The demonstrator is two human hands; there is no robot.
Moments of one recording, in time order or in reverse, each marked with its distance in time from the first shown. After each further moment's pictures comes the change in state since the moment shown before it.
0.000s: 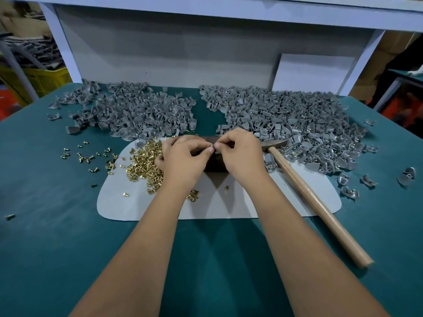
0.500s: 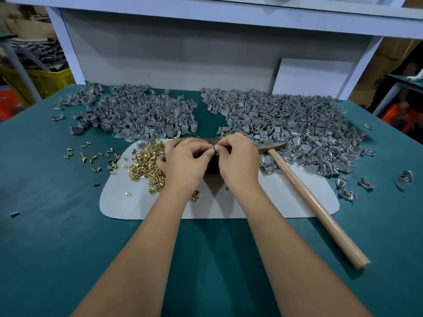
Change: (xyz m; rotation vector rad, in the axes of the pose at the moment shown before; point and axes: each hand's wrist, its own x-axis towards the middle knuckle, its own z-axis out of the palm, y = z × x) left_hand -0.002 -0.001 0.004 0.038 0.021 -0.005; right_hand -0.010 0.001 0.014 -0.033 0.158 -0.022
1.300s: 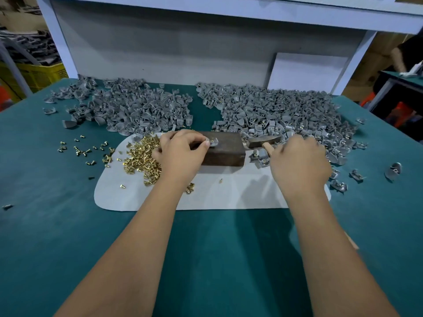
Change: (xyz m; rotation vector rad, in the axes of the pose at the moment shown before) left_hand -0.001 0.000 0.002 0.054 -0.026 0.005; right_hand -0.012 0.038 -0.090 -0.726 0.113 0.212
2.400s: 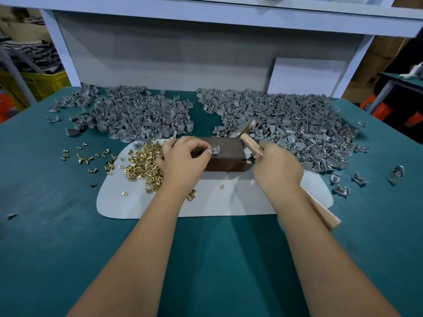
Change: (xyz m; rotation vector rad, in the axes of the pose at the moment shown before) left_hand -0.004 0.001 0.000 -0.026 -0.029 0.011; right_hand 0.002 -0.021 0.015 0.020 -0.225 -0.078
